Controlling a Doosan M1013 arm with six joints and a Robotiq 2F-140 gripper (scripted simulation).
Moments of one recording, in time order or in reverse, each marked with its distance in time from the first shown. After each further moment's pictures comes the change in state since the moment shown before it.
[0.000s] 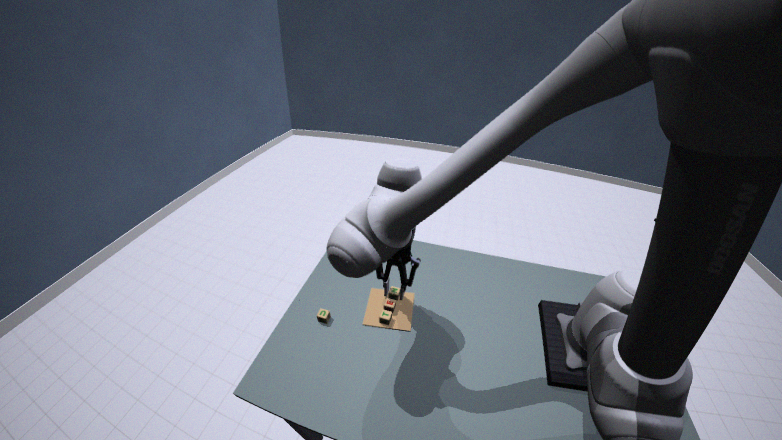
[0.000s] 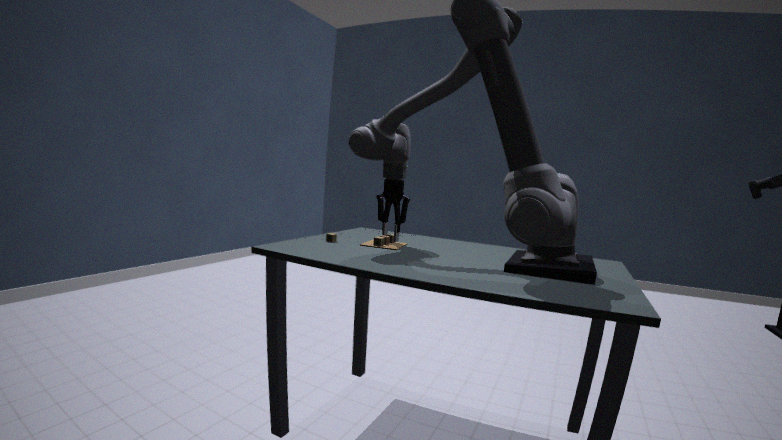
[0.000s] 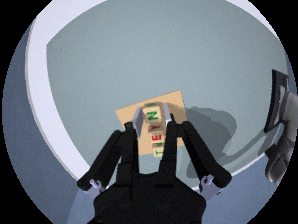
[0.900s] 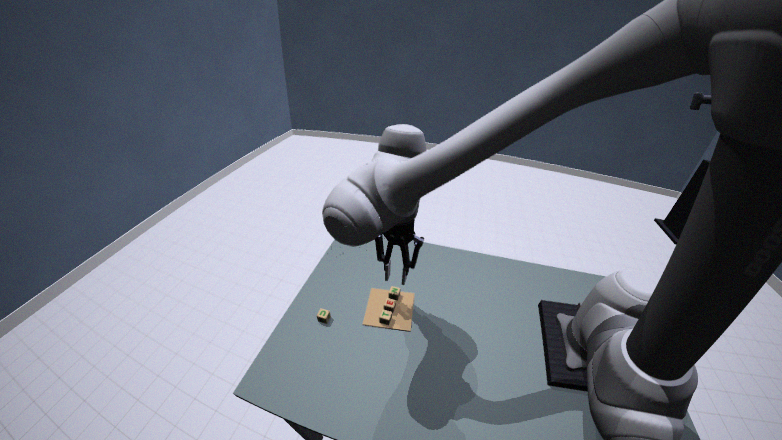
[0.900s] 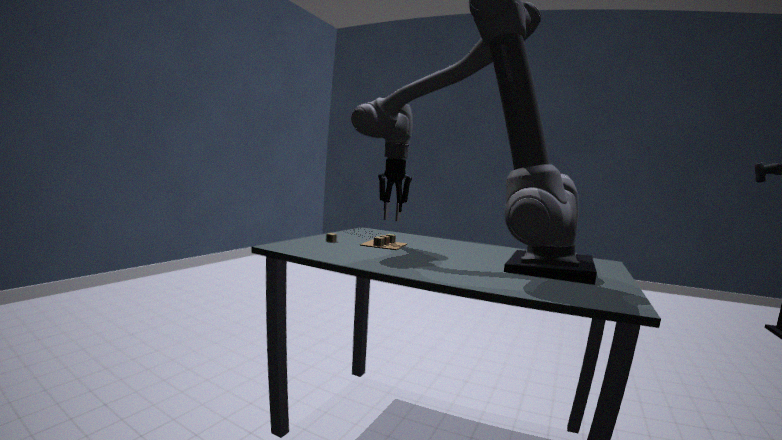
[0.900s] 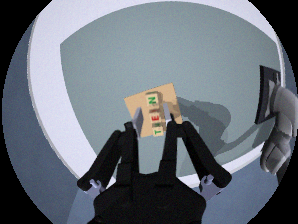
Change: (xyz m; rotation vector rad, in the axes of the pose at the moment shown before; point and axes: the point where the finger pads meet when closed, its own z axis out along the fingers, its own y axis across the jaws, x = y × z) arm -0.003 0.003 -0.079 0.001 -0.002 0.000
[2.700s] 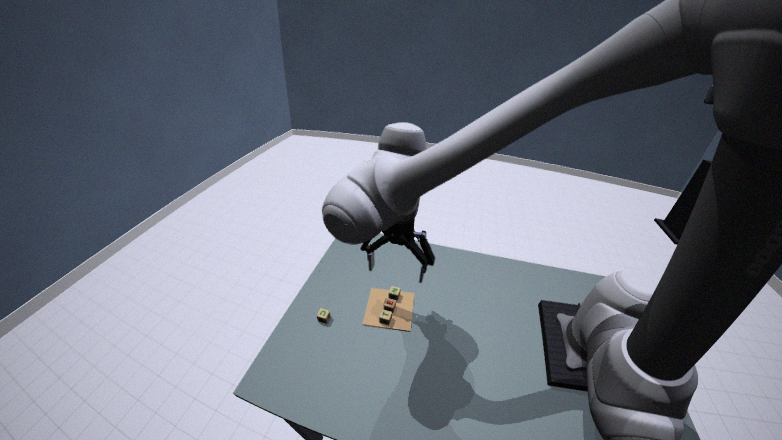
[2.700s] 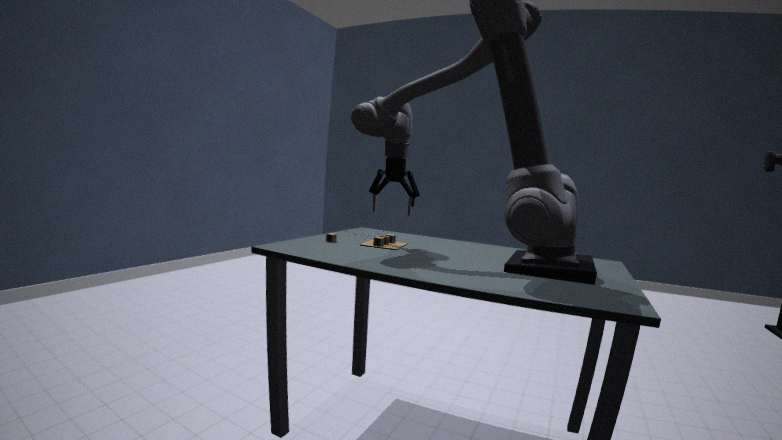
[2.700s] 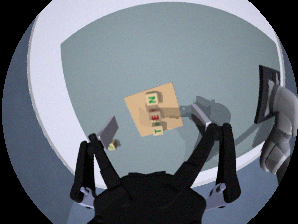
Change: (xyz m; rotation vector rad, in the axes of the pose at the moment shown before) arm 0.000 0.000 -0.004 -0.001 0.000 0.000
